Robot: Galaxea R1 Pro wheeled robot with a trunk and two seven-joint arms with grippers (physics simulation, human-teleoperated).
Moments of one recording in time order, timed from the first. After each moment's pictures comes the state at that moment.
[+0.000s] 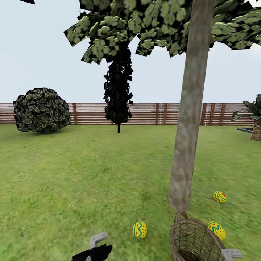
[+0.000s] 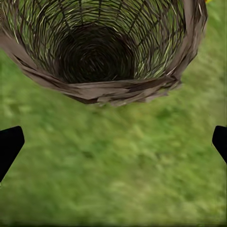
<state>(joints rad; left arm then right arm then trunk) -0.35 -0.10 0.00 -0.47 0.30 0.24 -0.02 -0.56 -0.33 0.04 0.09 0.03 0.05 0.17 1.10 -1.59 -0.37</state>
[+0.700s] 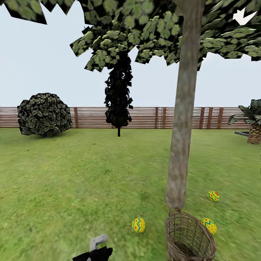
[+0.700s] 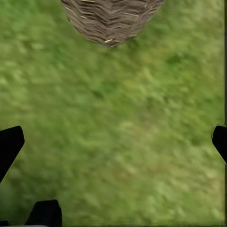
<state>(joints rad) -0.35 -0.11 0.00 -0.45 0.30 0.24 -0.02 -0.47 -0.29 0.04 0.10 0.03 0.05 0.17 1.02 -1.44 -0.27</state>
